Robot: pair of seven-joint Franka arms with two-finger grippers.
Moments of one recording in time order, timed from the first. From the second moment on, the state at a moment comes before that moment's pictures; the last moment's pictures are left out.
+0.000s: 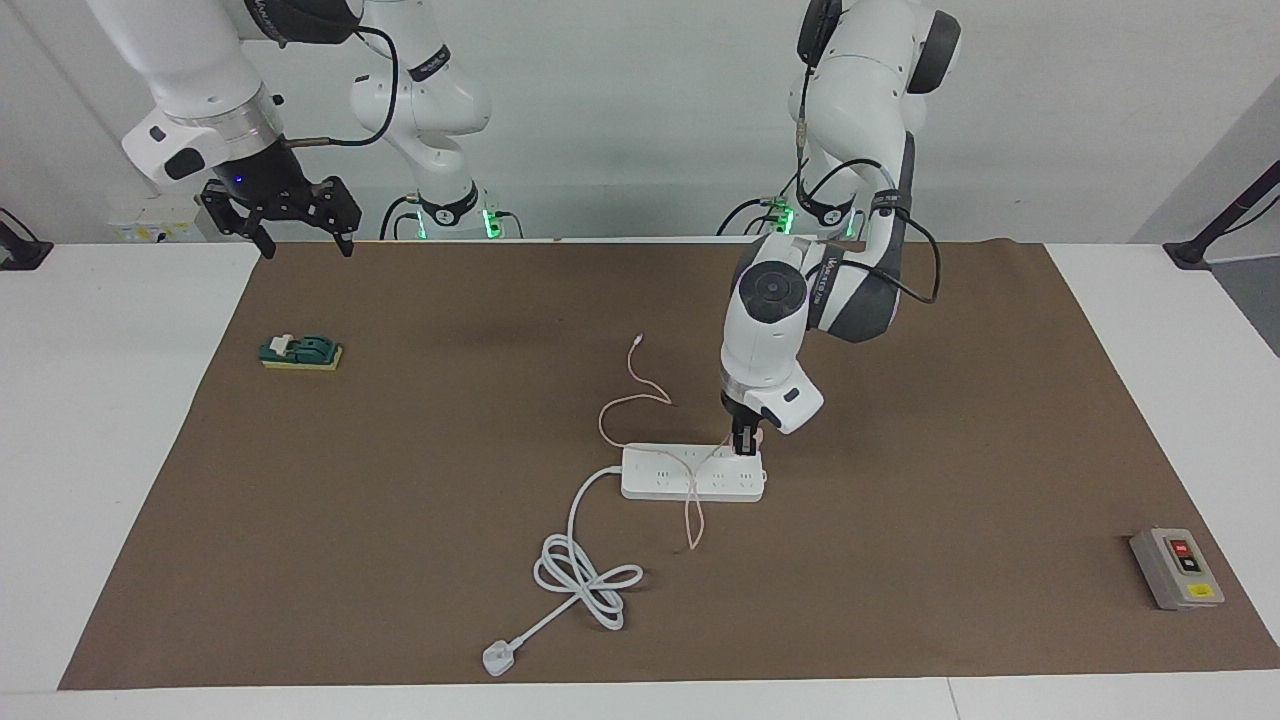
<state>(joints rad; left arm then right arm) -0.48 0.50 -0.05 -1.55 0.06 2.01 -1.90 -0.04 -0.12 0.01 -1.70 0.00 1.55 -0.03</state>
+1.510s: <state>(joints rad) -0.47 0.50 -0.06 -1.54 0.06 2.01 -1.89 -0.04 -0.12 0.01 -1.70 0.00 1.55 -0.03</state>
